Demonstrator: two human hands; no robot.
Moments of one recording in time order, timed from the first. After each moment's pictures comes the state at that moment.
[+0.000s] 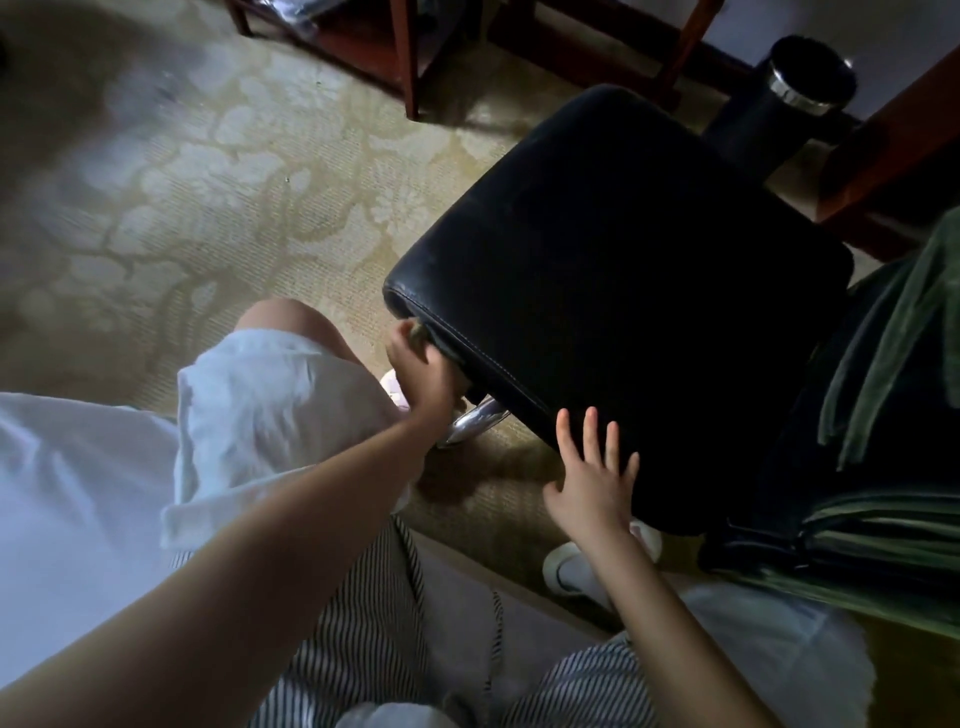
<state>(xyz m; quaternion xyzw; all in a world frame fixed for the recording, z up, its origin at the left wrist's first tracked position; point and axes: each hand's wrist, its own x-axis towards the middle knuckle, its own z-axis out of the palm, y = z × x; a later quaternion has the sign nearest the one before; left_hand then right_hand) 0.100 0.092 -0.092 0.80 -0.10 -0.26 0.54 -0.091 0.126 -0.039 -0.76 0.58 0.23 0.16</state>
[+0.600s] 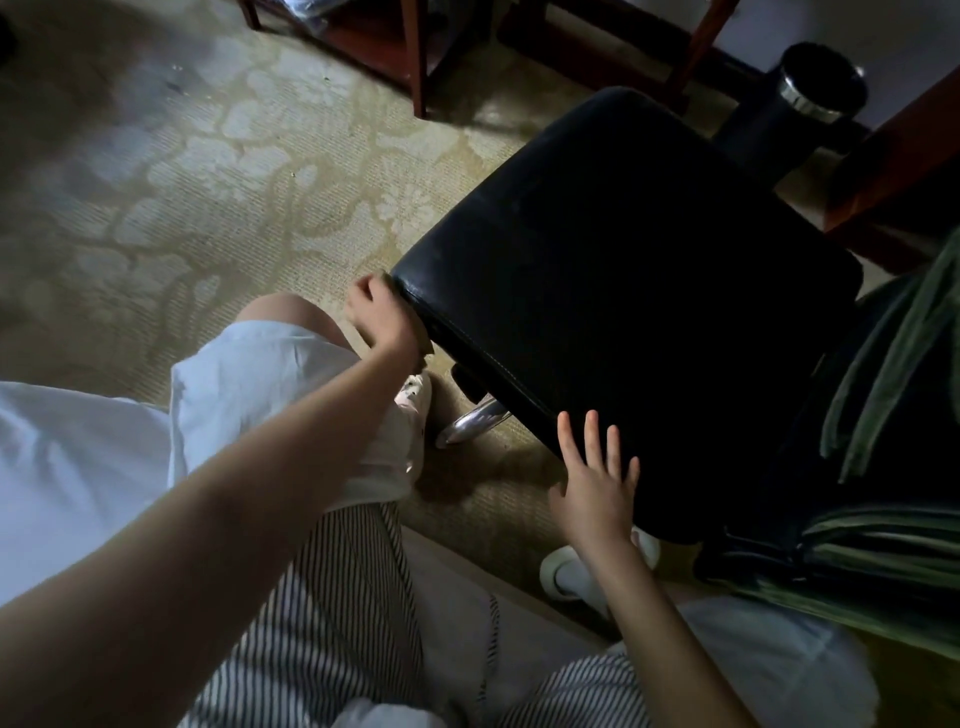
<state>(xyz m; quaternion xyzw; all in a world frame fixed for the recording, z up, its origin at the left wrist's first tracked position) 0.169 0.053 -0.076 0.75 0.05 -0.27 0.60 -0.095 0.128 -0.045 -0.78 0.58 0.18 0.14</state>
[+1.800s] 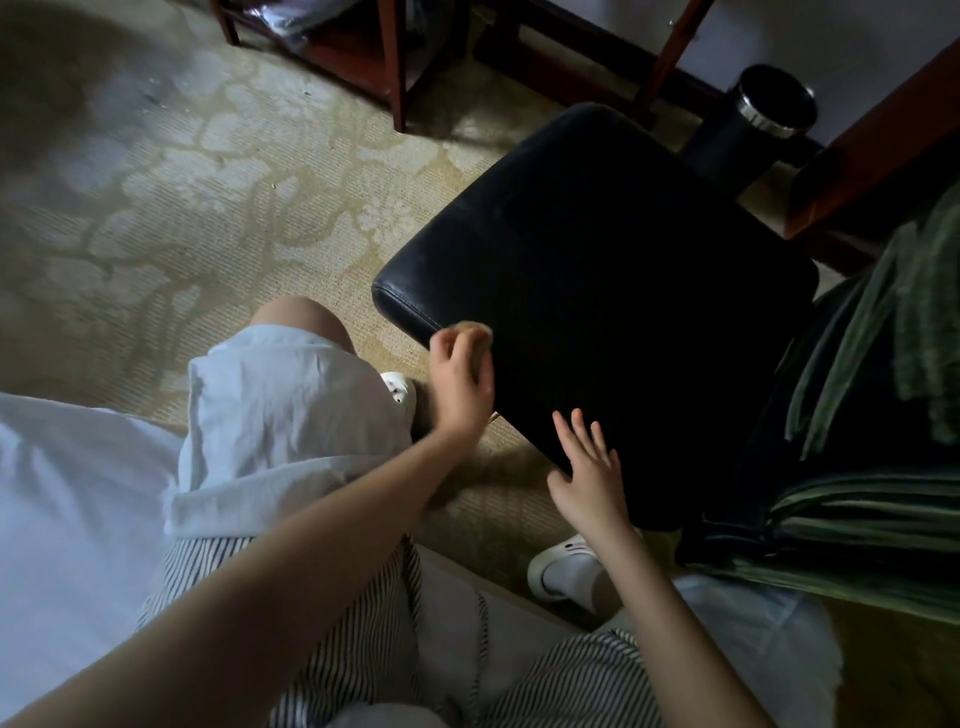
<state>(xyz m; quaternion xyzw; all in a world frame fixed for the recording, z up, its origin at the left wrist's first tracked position) 0.061 0.102 -0.074 0.75 -0.41 -0.19 0.49 -0.109 0.117 -0.043 -0.76 0.59 0.11 0.27</state>
